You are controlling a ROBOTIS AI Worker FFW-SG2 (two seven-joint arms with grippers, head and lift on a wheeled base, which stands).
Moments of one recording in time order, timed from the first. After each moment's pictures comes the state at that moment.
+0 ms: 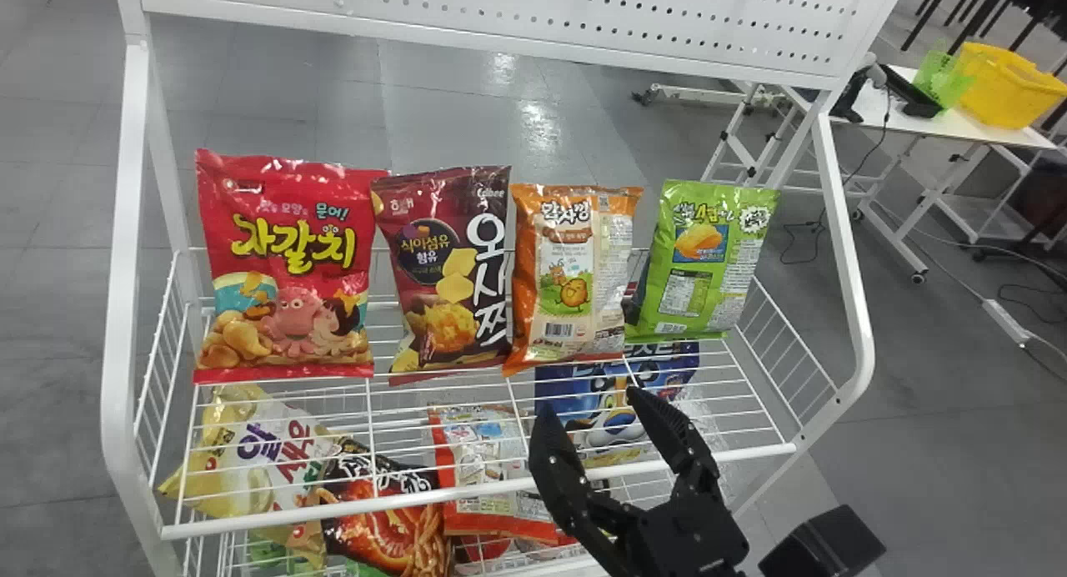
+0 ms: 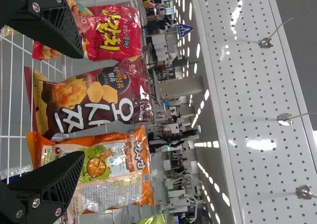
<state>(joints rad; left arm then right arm) 0.70 0.09 0.04 -2.23 0.58 1.30 -0.92 0.75 -0.23 0.06 -2.17 -0.28 -0.19 0.07</state>
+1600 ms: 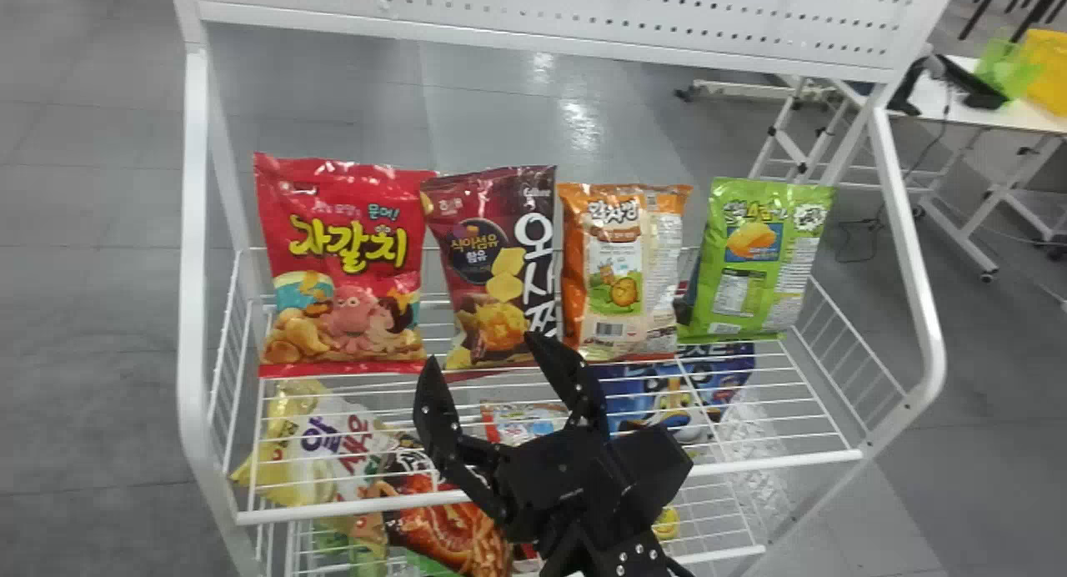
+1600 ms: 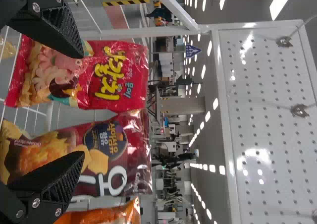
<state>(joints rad) 0.68 0.11 0.00 -2.22 0.57 1.30 -0.93 0.40 -0.17 0.38 -1.99 -0.02 -0.04 -0.09</state>
